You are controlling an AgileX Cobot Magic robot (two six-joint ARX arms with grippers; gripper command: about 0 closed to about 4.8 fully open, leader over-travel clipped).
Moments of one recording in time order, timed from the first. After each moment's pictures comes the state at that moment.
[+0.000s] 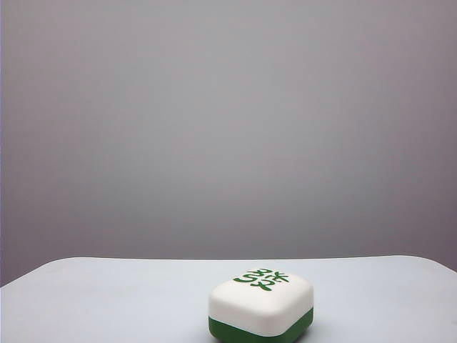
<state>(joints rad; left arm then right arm) -0.12 0.00 0.00 -0.15 0.09 -0.01 0.28 0.06 0.01 -0.16 0.20 0.21</state>
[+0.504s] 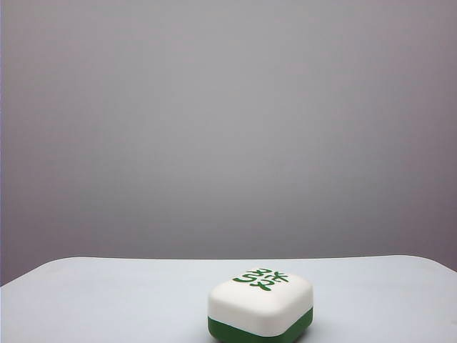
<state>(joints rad) -0.12 0.00 0.06 -0.15 0.09 -0.14 0.28 0.06 0.01 -0.07 0.11 0.21</state>
